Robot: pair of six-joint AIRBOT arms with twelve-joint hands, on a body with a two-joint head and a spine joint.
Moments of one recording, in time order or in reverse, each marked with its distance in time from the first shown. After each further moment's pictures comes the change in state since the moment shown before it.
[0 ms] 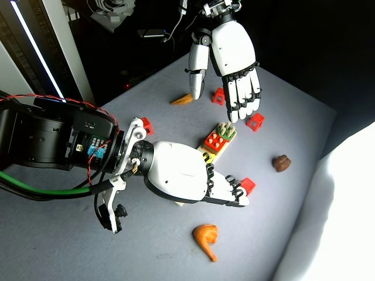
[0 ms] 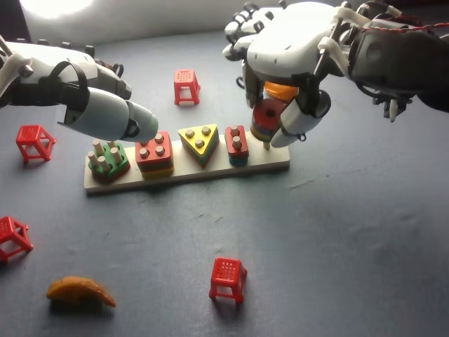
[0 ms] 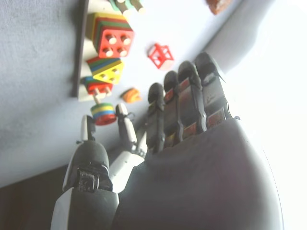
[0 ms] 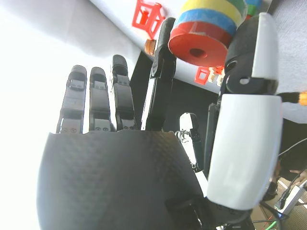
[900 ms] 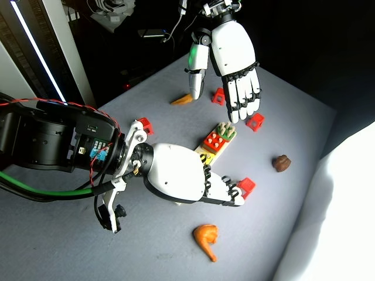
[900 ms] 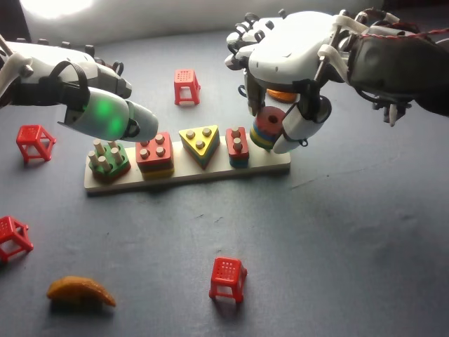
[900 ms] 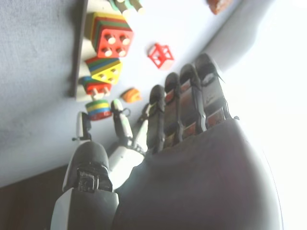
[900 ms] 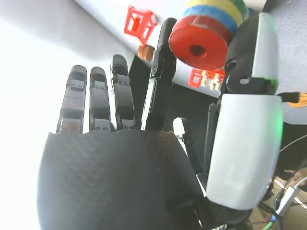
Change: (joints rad) left arm 0.000 -0.002 0.000 0.000 0.000 0.000; right arm -0.026 -0.028 0.047 0.015 0.000 -0.013
